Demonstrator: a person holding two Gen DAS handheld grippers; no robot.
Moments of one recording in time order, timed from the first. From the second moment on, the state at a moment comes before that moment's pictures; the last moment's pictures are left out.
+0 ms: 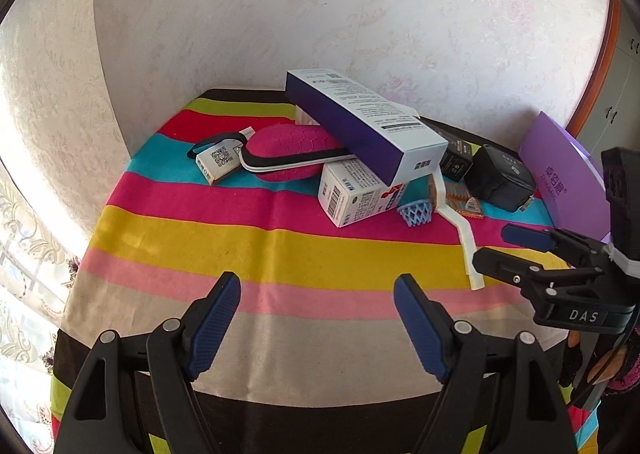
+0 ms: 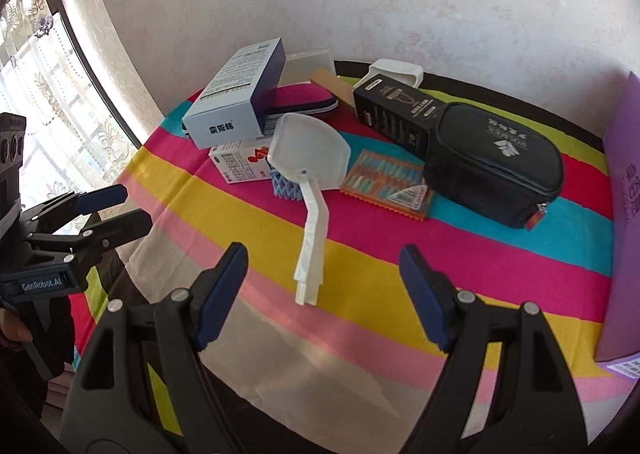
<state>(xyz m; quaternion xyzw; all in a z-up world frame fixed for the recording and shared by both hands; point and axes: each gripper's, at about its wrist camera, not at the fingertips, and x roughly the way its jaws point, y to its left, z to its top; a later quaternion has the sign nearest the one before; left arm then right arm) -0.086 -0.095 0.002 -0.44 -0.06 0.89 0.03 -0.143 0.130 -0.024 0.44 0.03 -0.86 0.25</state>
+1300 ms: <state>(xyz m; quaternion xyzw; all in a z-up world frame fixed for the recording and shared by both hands) -0.166 -0.068 0.038 -0.43 -0.12 0.89 0.07 -0.173 0.113 -0.040 0.44 0.07 -0.86 0.25</state>
